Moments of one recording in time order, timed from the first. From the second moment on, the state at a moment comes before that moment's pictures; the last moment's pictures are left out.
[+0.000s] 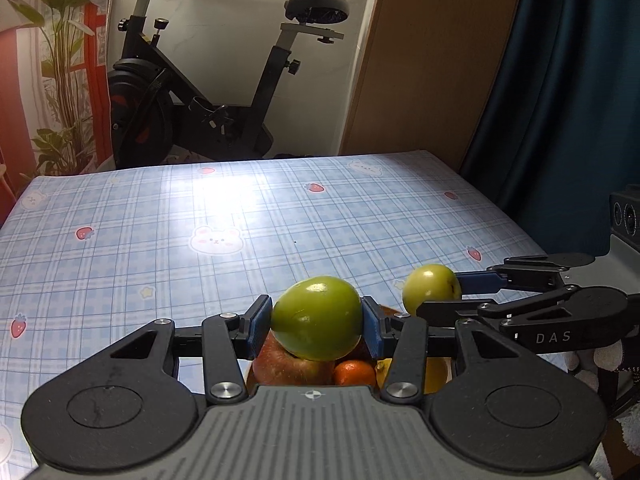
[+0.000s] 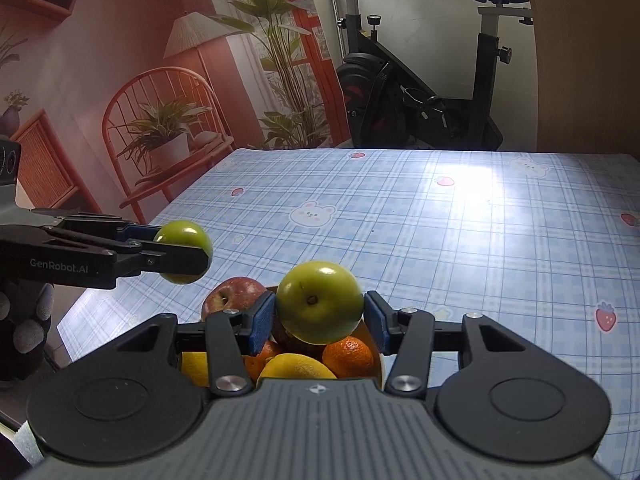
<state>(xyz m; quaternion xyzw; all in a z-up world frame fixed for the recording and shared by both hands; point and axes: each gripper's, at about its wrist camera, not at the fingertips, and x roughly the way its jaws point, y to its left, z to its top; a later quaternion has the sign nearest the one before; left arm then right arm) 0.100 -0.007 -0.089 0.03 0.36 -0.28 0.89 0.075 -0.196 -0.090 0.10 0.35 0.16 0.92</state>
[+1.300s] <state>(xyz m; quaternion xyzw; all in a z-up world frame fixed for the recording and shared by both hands) 0.069 -0.041 -0.142 0.10 0.43 -0.32 0.84 0.020 -0.192 -0.107 0.10 0.38 0.16 0.91</state>
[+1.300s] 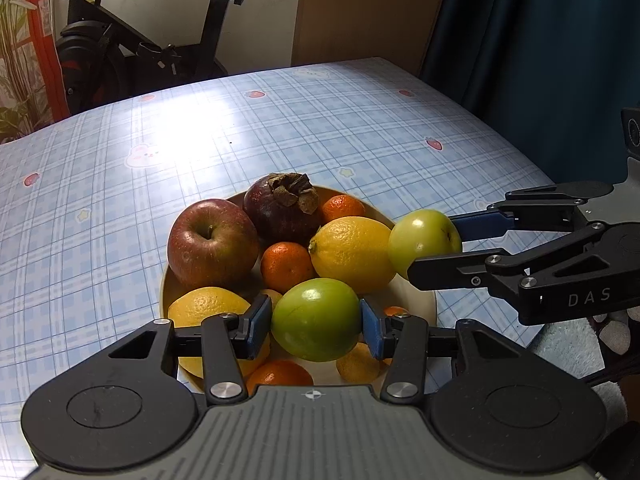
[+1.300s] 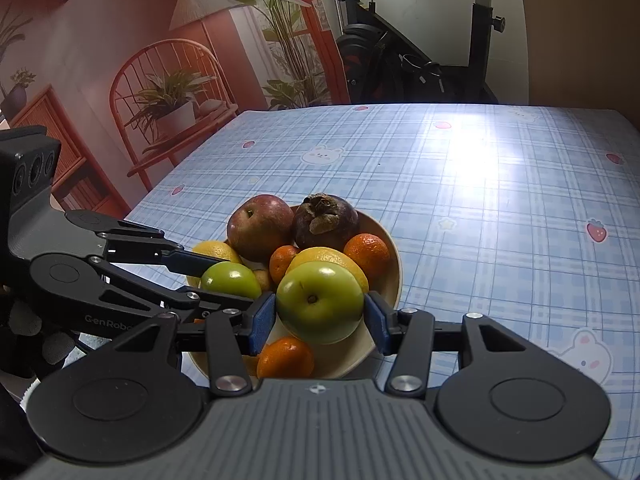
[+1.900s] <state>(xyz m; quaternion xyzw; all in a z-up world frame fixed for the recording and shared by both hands) 0.082 -0.012 -0.110 0.05 0.39 -0.28 0.88 0.031 -0.182 -0.102 0.09 0.38 0.16 0.91</state>
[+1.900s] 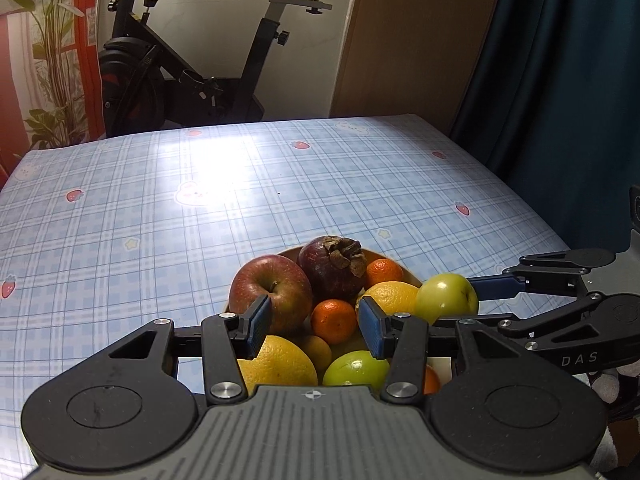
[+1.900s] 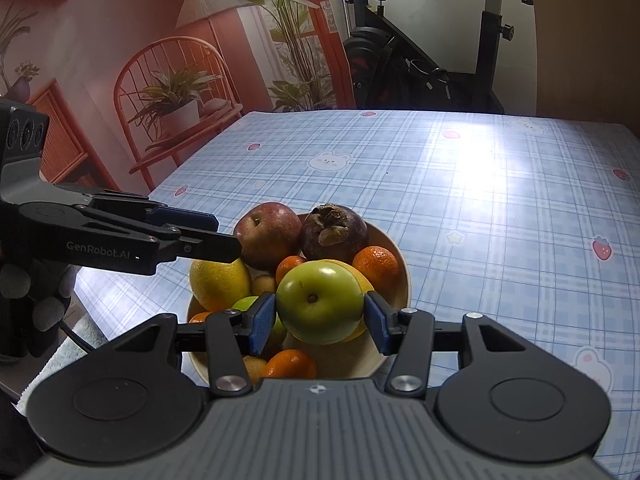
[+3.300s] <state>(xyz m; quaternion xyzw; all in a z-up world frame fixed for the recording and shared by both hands) 0.073 0.020 -0.060 0.04 0.32 -0.12 0.94 0.060 -0.144 -0.087 0.02 0.36 0.17 0.92</state>
